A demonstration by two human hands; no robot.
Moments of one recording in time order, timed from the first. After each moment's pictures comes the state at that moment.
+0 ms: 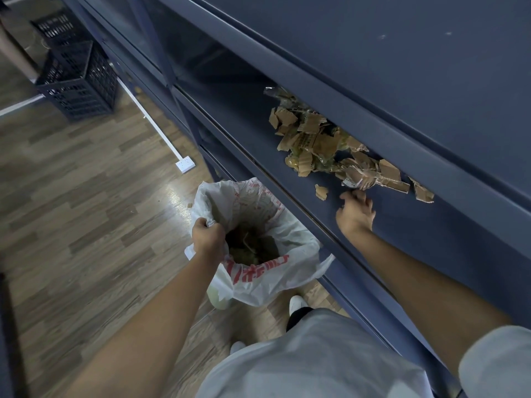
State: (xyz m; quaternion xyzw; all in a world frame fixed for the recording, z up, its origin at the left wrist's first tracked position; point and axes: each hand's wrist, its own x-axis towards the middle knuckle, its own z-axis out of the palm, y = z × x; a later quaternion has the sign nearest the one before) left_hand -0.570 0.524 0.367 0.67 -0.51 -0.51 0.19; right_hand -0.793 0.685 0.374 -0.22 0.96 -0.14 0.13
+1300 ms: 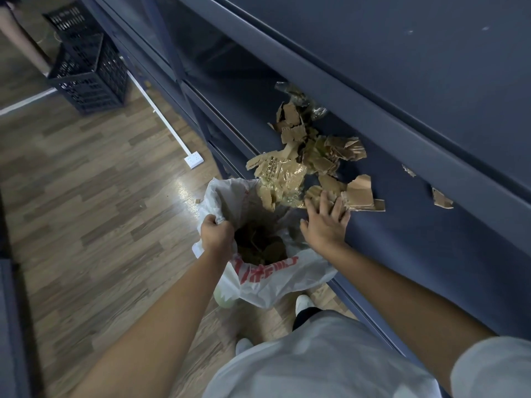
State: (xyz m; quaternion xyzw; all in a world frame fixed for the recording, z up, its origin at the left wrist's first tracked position) left_hand -0.576 0.516 0.367 0.67 -0.51 -0.50 0.20; right_hand -0.736 0.642 0.358 -0.37 0.91 0.00 0.17
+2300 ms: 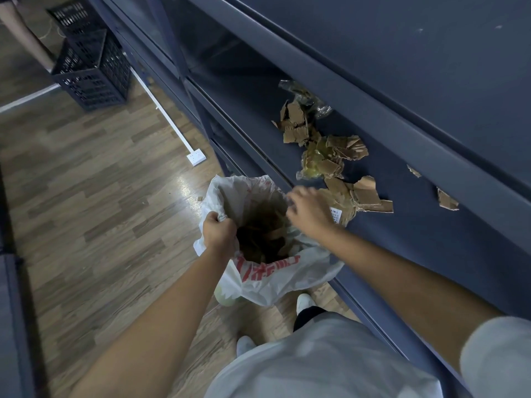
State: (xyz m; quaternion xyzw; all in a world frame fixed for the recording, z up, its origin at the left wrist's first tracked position) left_hand -0.579 0.513 0.371 0.67 -0.52 -0.50 0.18; right_hand -0.741 0.609 0.382 -0.51 0.84 -0.12 0.14
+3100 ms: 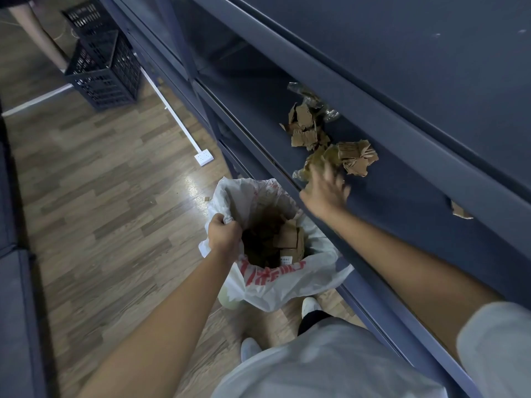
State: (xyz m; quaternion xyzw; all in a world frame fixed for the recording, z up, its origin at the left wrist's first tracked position) left_hand -0.581 0.509 0.375 0.68 -0.52 -0.49 0.17; right_hand -0.770 0.583 0.389 -0.36 0.91 -0.14 0.18
